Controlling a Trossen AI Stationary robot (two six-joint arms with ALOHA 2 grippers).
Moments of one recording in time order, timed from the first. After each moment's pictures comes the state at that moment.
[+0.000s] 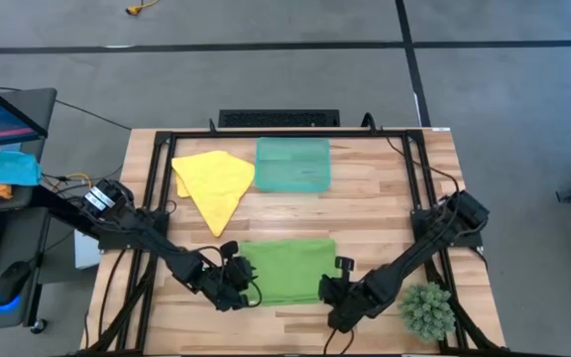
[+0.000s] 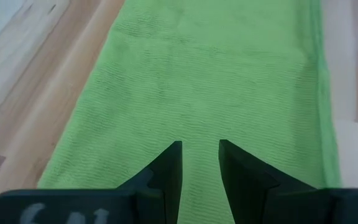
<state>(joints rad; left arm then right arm) -0.63 1.70 0.81 -0.11 -0.60 -0.69 0.69 1.87 1.22 -0.61 0.43 0.71</state>
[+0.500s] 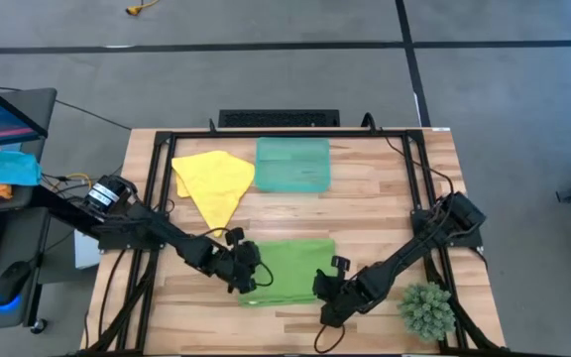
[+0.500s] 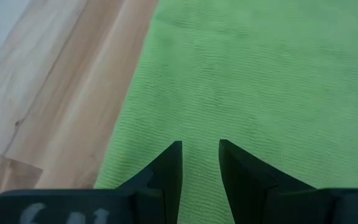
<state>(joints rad) -0.47 1.70 0.81 -0.15 -0.48 -0.62 0.65 1.93 1.22 -0.52 0.34 0.76</state>
